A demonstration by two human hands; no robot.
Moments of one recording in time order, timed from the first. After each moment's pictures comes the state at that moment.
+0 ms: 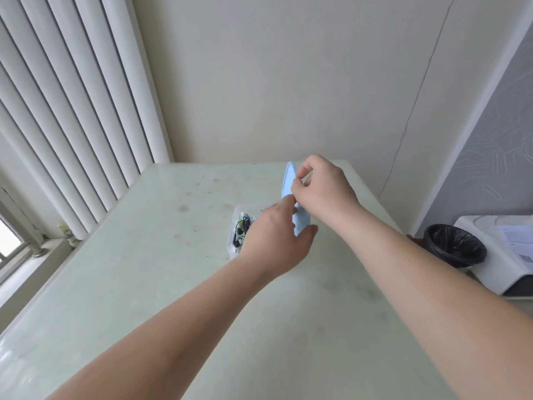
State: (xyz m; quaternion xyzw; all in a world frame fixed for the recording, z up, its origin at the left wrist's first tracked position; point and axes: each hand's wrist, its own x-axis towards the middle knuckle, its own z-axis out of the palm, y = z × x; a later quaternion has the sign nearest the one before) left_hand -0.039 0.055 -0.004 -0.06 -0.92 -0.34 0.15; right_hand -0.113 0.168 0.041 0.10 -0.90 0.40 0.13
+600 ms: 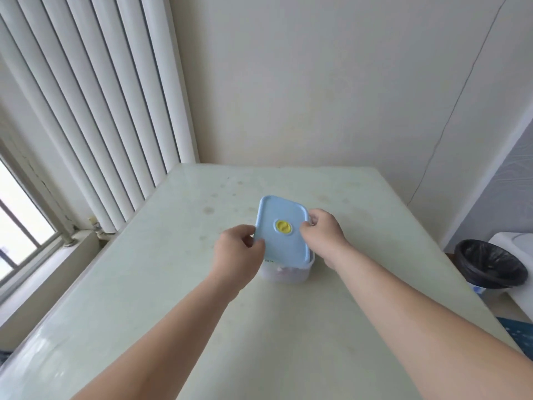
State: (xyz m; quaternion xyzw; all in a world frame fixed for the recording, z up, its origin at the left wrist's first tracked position) left_hand -0.028 -0.039 -0.035 0.18 -0.83 -0.51 0.11; right_hand -0.139 0.121 -0.055 0.02 -0.85 0.52 -0.04
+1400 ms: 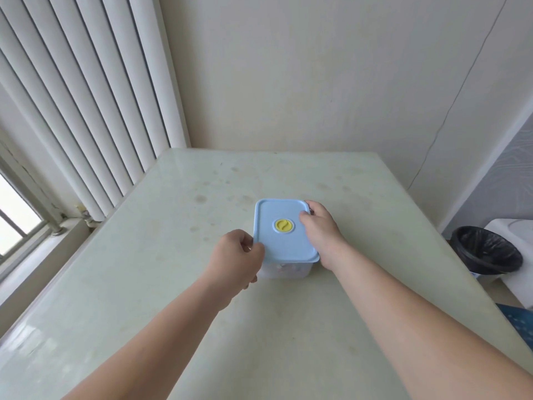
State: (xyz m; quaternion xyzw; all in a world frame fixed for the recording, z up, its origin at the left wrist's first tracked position) left_hand -0.036 -0.043 -0.060 0.19 -0.83 -0.52 0.02; right_hand -0.156 0.115 -0.079 -0.03 -0.76 0.64 -0.10
